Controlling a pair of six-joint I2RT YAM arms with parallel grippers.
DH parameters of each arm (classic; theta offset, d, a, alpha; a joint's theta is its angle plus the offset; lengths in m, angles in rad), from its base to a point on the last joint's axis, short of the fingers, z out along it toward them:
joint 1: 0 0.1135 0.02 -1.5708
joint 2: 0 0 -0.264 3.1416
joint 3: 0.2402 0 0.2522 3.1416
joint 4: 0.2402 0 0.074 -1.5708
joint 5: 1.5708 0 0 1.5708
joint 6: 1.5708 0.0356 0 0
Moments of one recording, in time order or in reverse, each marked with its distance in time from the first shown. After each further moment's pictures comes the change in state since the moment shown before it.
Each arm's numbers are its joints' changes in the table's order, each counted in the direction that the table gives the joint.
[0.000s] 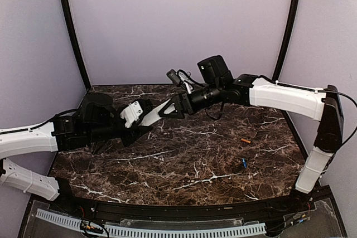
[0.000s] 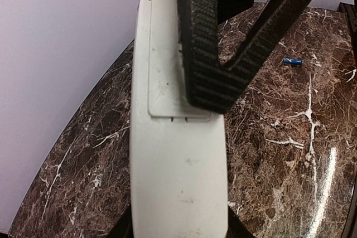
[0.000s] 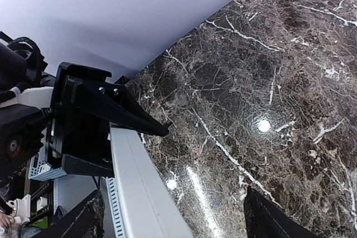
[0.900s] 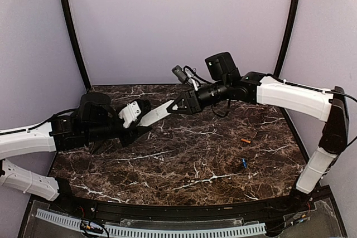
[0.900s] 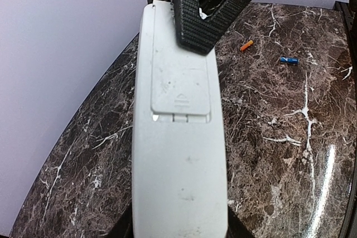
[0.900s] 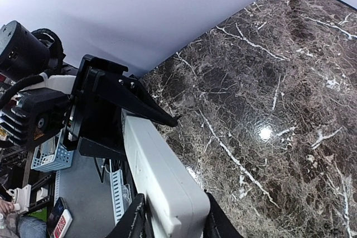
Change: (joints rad) left arm 0.004 -0.020 0.000 0.019 0.034 0.013; right arm -0.029 -0.046 -0.026 0.005 -0.052 -0.059
